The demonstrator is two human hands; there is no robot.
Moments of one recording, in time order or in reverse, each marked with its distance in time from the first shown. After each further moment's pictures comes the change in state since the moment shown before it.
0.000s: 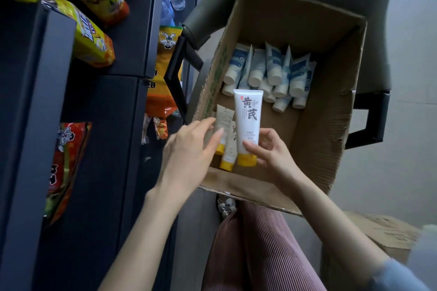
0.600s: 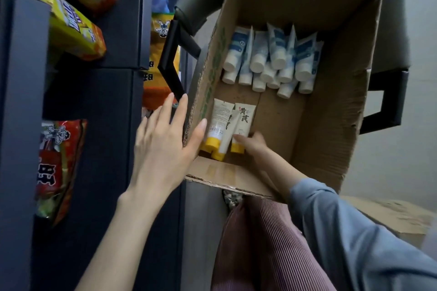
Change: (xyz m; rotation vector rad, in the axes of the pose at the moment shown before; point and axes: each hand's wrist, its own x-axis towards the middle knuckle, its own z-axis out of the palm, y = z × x) left_hand -0.002 -0.027 -0.012 0.330 0.034 -0.011; right_hand 0.099 0.079 0.013 -0.332 0.278 0.366
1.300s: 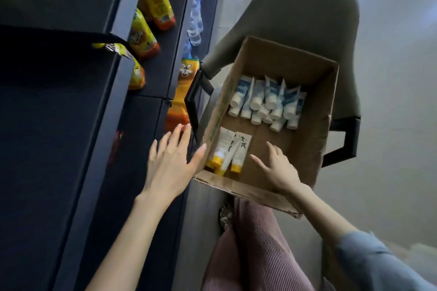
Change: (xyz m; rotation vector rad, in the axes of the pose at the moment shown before) left_hand -0.039 0.000 -0.038 0.094 -0.017 -0.075; right_hand -0.121 -0.028 -0.090 -0.865 0.117 -0.529
